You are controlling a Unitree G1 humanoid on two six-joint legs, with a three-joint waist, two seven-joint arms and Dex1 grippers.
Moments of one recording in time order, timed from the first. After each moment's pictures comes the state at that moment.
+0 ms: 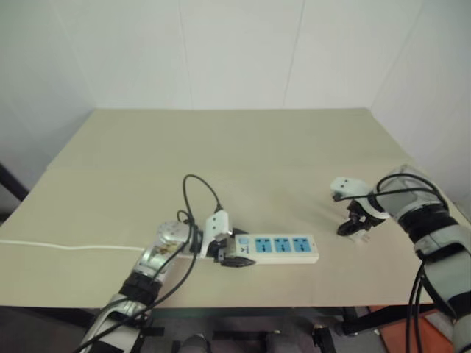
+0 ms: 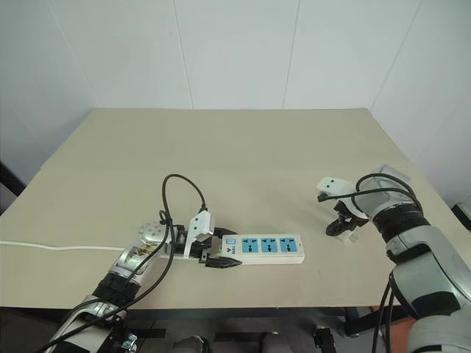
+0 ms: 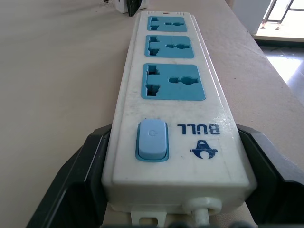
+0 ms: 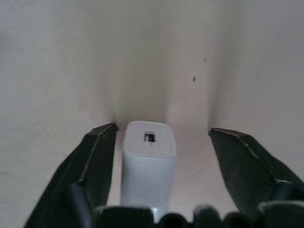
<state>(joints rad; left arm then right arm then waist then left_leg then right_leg) -0.53 0.36 -0.27 0.31 -0.14 0.09 -1.25 -1.03 -0.83 0.61 0.63 -0.22 0.74 1.33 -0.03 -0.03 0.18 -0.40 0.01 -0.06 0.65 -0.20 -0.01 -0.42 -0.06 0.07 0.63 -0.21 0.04</state>
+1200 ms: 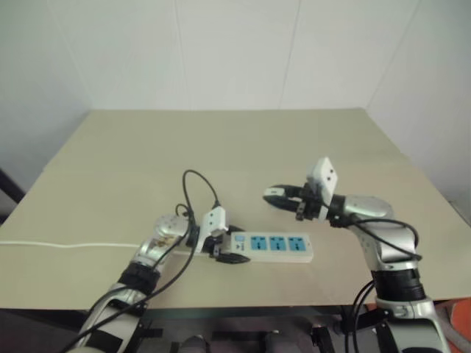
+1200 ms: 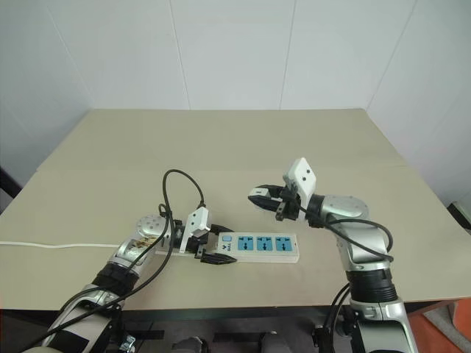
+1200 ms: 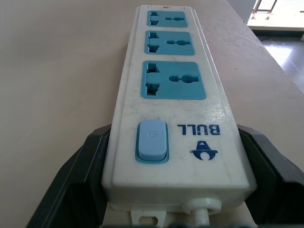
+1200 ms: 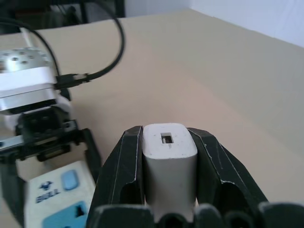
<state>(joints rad) -0.61 0.38 -0.28 0.43 -0.15 0.03 -1.30 -0.54 -0.43 -0.04 -0.07 0.29 0.47 1.03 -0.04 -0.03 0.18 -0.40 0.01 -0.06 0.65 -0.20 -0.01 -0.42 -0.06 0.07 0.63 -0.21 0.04</state>
